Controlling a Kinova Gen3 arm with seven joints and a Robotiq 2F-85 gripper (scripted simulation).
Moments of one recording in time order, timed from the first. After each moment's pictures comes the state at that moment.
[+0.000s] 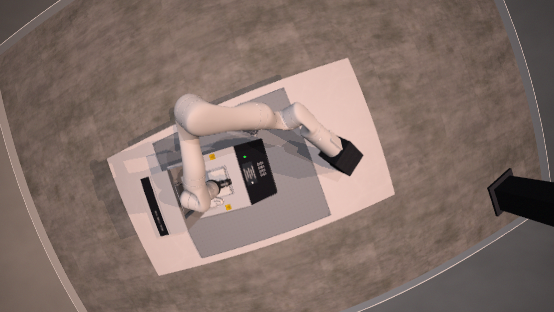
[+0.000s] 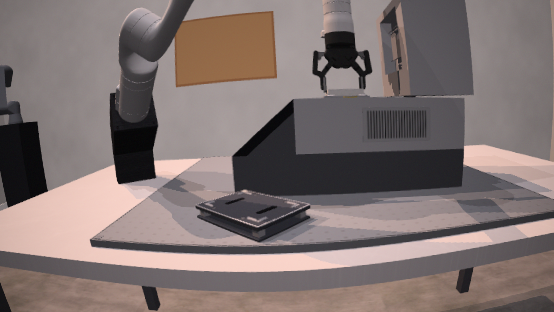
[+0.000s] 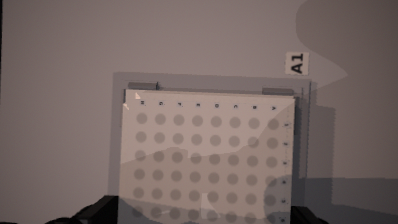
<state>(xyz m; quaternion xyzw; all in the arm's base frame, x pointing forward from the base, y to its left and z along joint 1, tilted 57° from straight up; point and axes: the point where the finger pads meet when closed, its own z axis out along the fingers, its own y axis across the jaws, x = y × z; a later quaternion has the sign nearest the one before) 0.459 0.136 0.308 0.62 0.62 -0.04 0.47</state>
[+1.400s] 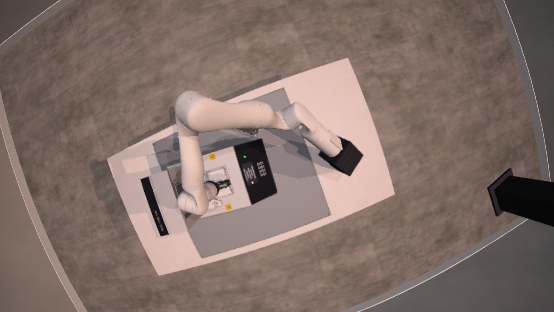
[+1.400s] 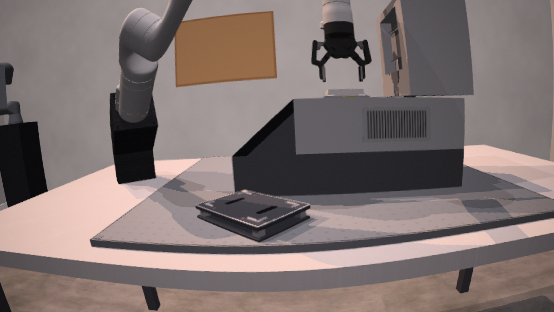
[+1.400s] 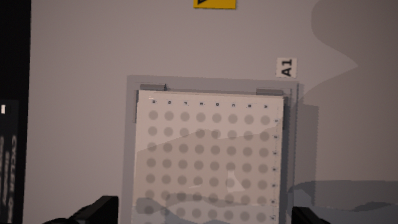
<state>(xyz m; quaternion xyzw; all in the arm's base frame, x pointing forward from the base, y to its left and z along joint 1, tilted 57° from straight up) 0.444 0.152 0.323 0.62 0.62 -0.04 0.48</state>
